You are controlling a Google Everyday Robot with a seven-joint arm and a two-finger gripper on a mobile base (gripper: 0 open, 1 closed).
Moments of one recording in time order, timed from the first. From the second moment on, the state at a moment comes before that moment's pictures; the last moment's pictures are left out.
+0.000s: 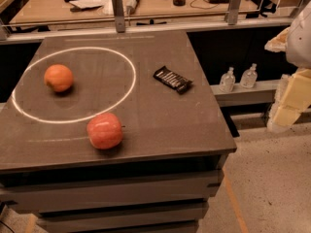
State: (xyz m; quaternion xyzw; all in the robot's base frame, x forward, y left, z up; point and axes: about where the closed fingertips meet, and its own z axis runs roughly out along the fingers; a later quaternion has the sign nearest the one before) arm 0.438 -0.217 0.976 -0.60 0.78 -0.03 0.16
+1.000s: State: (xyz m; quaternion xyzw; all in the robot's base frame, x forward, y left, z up) arm 0.482 -0.173 0.967 -0.64 0.74 -0.04 0.17
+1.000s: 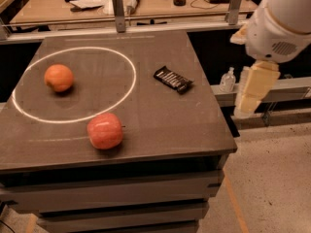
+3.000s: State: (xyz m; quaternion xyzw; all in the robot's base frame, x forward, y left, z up) arm 0.603 -0.062 0.828 -0.57 0.80 0.13 0.13
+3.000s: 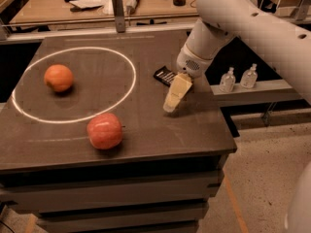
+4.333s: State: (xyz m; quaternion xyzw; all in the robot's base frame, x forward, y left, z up) arm 0.606 -0.064 0.834 -0.57 0.80 0.15 0.12
